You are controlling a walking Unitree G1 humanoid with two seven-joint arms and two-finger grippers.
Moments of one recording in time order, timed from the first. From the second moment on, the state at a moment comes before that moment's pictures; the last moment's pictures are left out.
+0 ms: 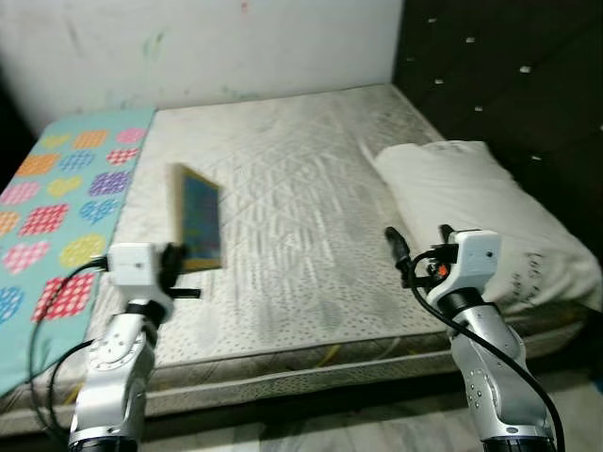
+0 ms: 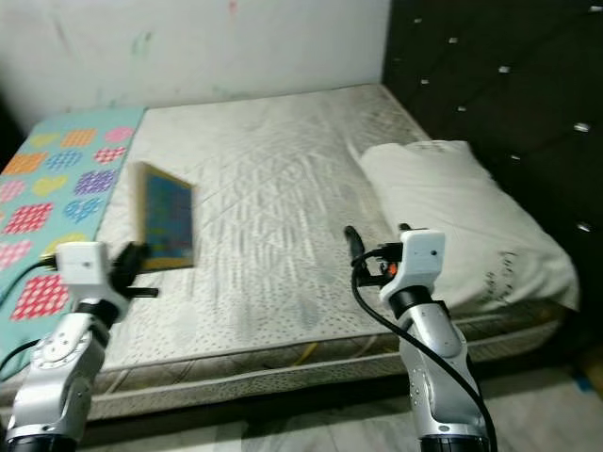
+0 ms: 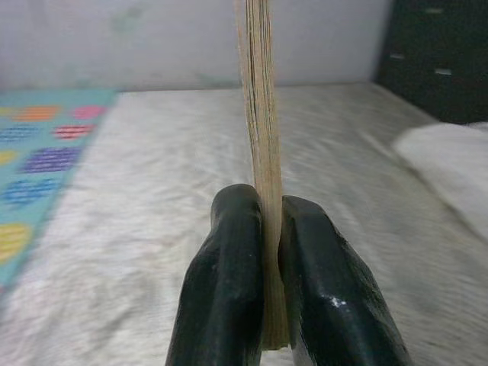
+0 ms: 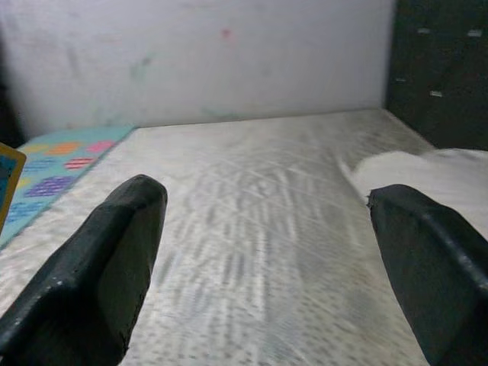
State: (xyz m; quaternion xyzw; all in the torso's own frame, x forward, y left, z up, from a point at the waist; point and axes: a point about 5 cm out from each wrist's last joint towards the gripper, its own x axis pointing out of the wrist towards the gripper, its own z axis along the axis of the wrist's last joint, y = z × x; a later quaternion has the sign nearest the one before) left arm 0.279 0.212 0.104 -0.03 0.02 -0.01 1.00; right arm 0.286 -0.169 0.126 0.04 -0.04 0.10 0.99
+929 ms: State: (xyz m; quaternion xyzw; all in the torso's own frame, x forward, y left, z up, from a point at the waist) left arm 0.272 0.212 0.101 -0.03 -0.01 -0.02 1.00; right arm 0.303 -0.155 0.125 0.03 -0.05 0.13 0.99
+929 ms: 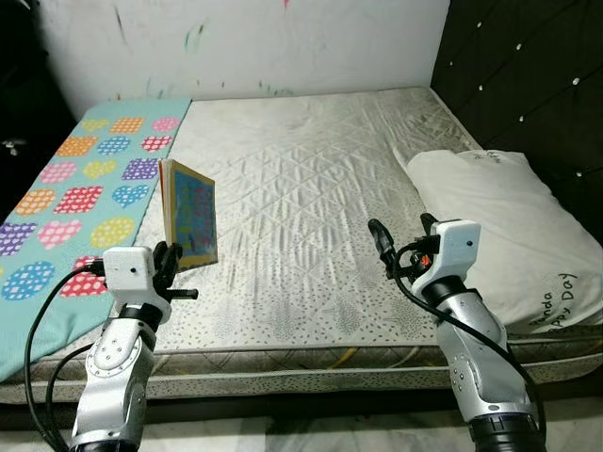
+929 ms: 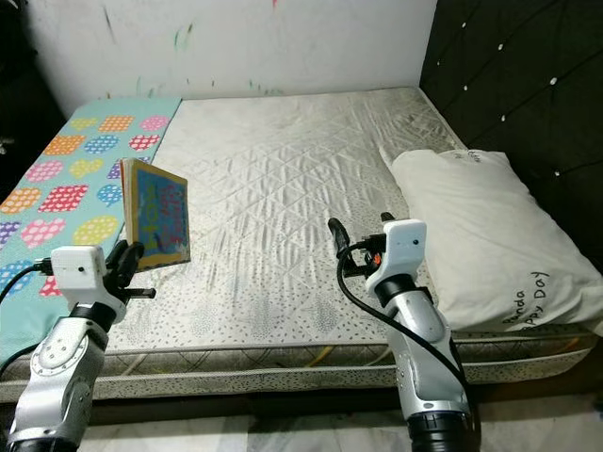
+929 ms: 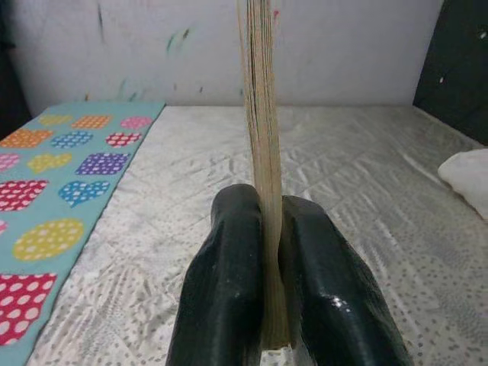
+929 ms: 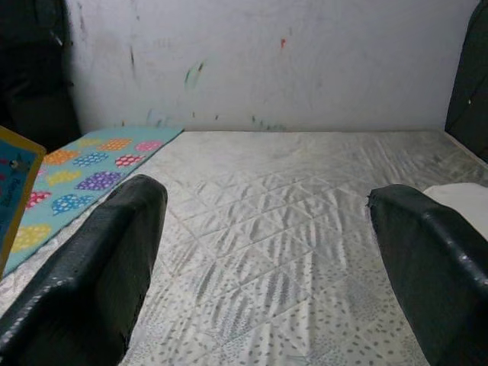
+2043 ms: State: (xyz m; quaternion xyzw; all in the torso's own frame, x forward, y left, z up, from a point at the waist) left arm 0.261 0.199 0.097 -0.05 0.03 -0.05 1.00; right arm 0.282 -0.174 0.123 -0.01 -0.03 0.10 0.99
